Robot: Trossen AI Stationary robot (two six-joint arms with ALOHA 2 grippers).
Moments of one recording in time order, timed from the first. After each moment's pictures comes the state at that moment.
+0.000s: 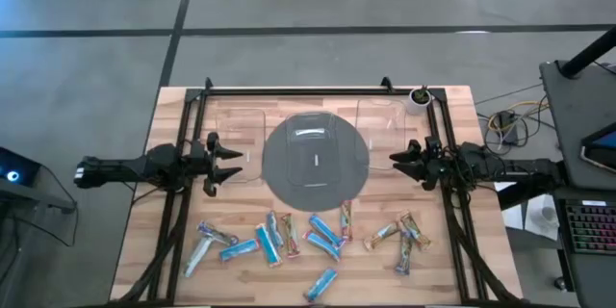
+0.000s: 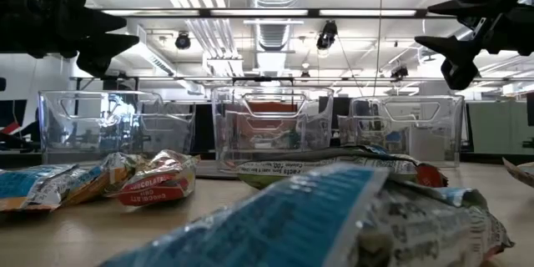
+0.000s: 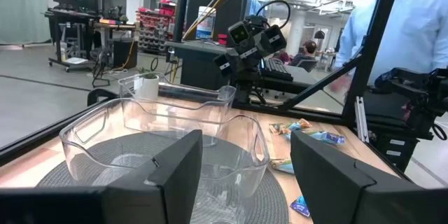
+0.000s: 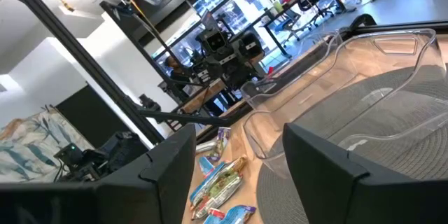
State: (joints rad) left arm -0.01 0.03 0.03 0.04 -0.10 -0.14; right arm -0.01 0.02 0.01 0.11 0.03 0.70
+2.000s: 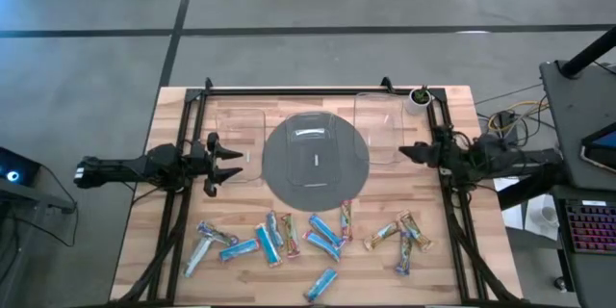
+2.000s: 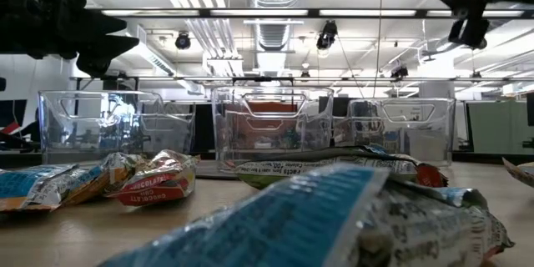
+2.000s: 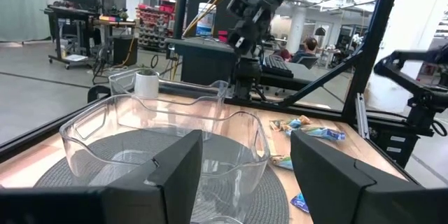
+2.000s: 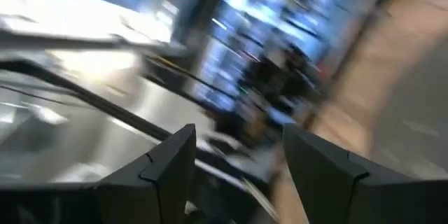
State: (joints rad) left arm -0.01 0.03 0.03 0.02 -0.10 -0.14; right arm 0.10 0.18 0.29 0.01 0.16 1.15
